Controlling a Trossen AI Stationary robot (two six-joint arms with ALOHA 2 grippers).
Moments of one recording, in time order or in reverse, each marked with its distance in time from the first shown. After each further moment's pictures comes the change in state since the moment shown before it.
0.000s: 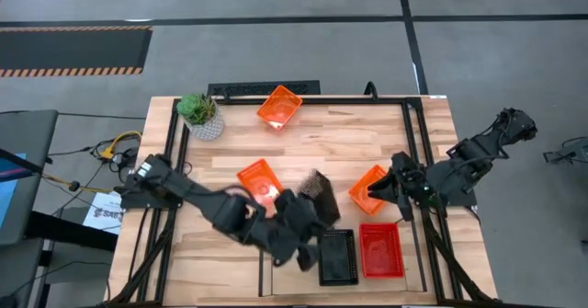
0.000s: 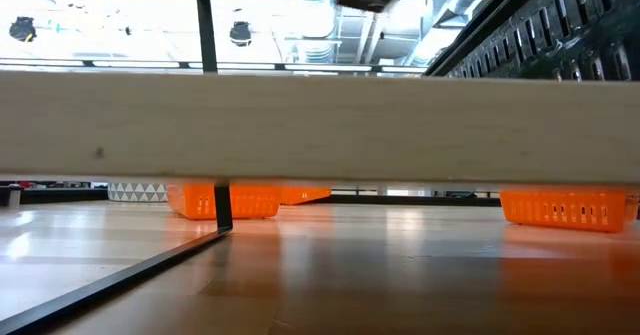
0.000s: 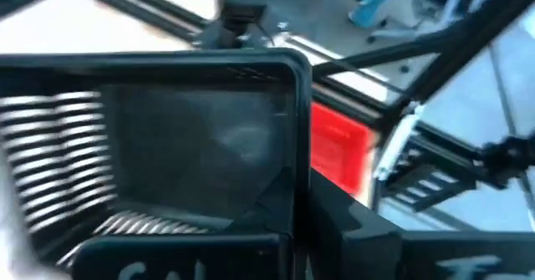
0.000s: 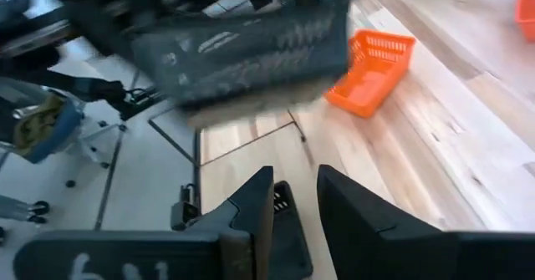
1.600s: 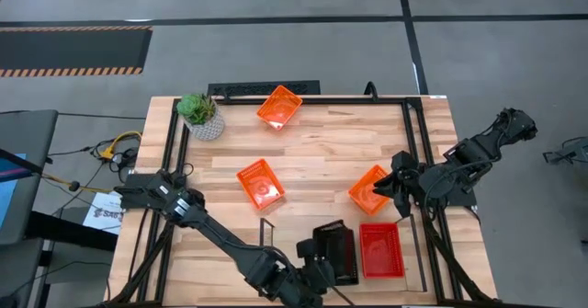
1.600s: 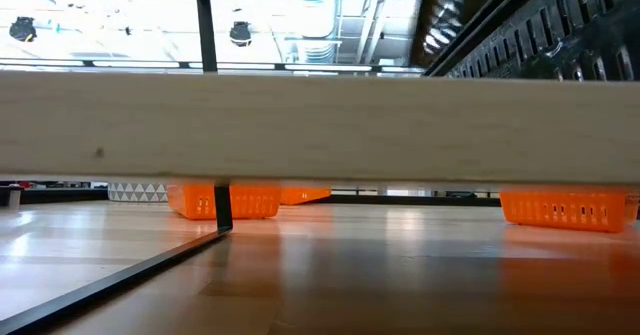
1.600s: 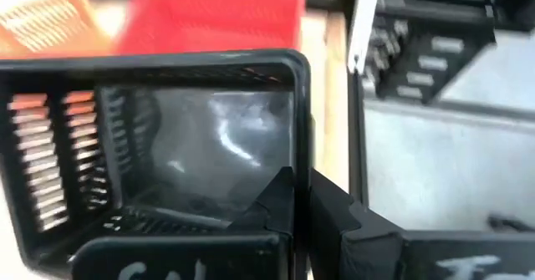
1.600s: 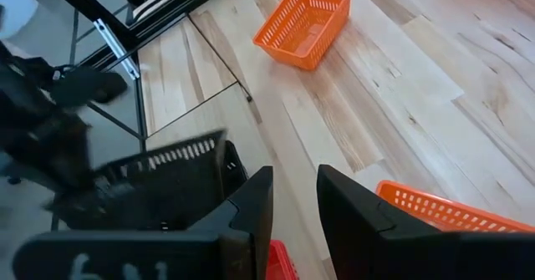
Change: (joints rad) left arm -0.123 0.411 0.293 -0.031 0.053 0.179; right arm 0.000 0.000 -0.001 -0.208 0.020 0.138
